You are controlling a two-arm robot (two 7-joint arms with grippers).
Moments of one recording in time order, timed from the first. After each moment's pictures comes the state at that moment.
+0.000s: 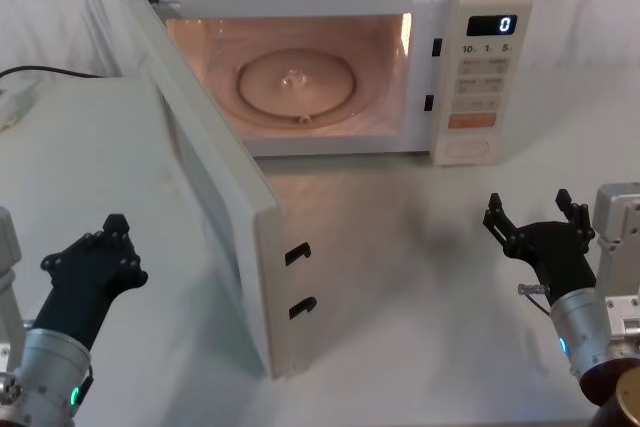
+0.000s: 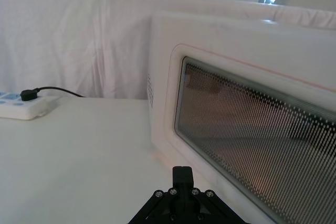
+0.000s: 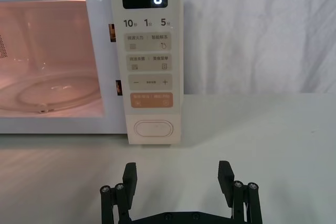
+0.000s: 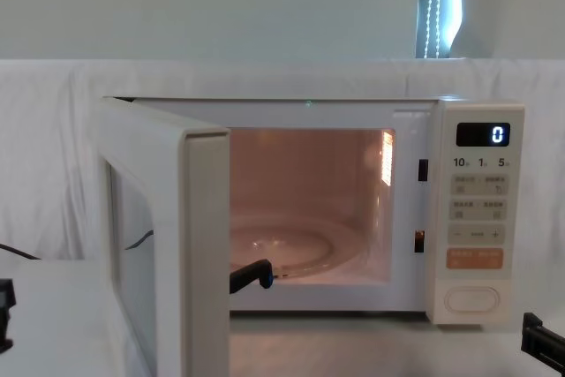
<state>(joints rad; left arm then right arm) 0.23 0.20 0.02 -1.89 -0.29 0.08 -0.07 -0.01 -0.01 -0.06 -1.50 0.03 -0.12 0.03</state>
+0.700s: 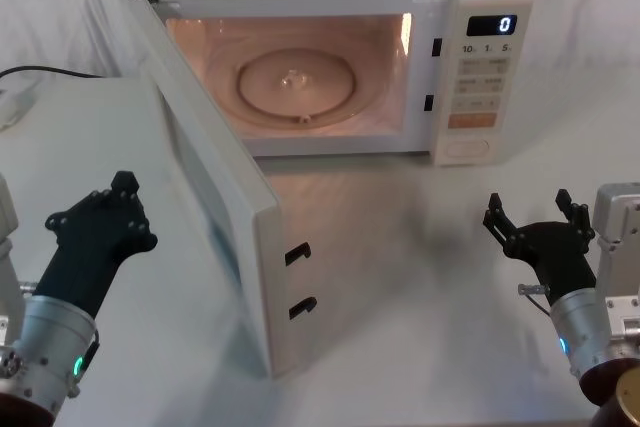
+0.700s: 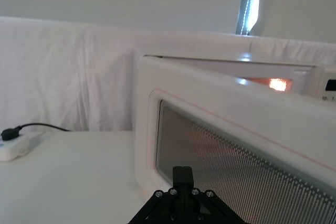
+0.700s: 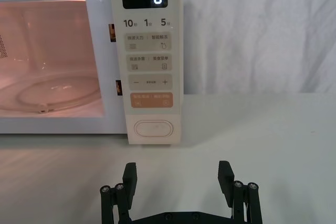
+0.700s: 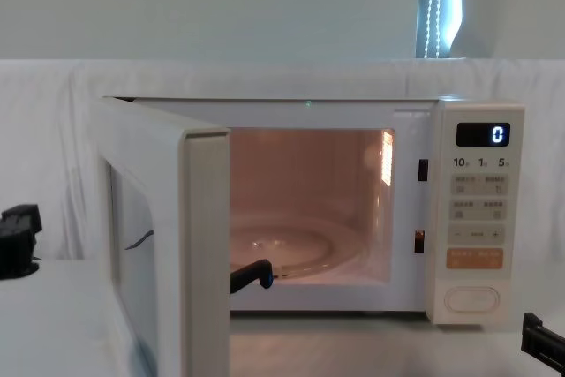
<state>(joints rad) 0.20 0.18 0.02 -1.94 -0.26 0.07 -0.11 -0.01 -0.01 -0.06 -1.50 0.03 -0.12 0.03</state>
